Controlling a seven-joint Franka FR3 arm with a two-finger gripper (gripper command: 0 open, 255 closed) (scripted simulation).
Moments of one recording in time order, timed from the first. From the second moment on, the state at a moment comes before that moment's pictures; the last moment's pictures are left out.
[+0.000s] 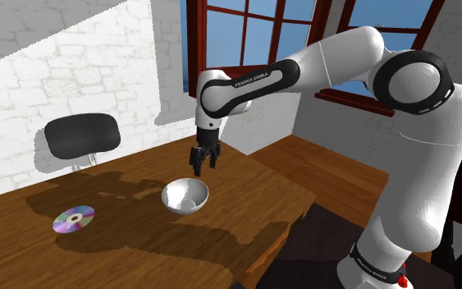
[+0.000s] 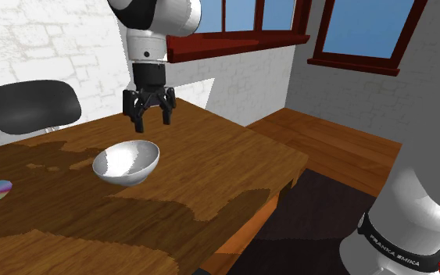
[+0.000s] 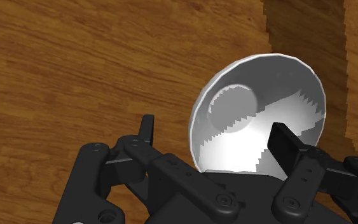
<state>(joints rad) 0.05 0.18 0.22 -1.90 0.18 2.00 -0.01</state>
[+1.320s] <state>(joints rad) 0.05 0.29 0.22 -1.88 0.17 2.09 -0.01</state>
